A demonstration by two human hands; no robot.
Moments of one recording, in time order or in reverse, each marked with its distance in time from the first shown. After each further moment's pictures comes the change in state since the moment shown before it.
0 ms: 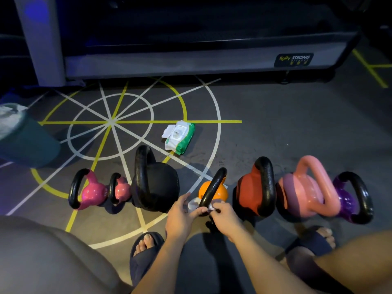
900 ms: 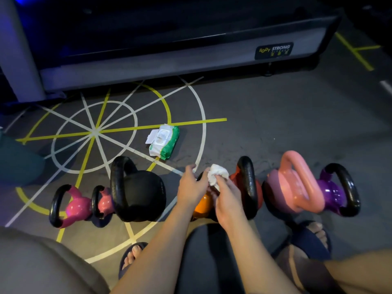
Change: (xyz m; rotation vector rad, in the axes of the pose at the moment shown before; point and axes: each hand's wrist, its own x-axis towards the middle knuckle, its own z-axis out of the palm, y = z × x) left_hand 0.059 0.113 0.057 0.072 -0.012 0.054; right_hand 0.006 -0.061 -0.067 1.365 0.320 0.069
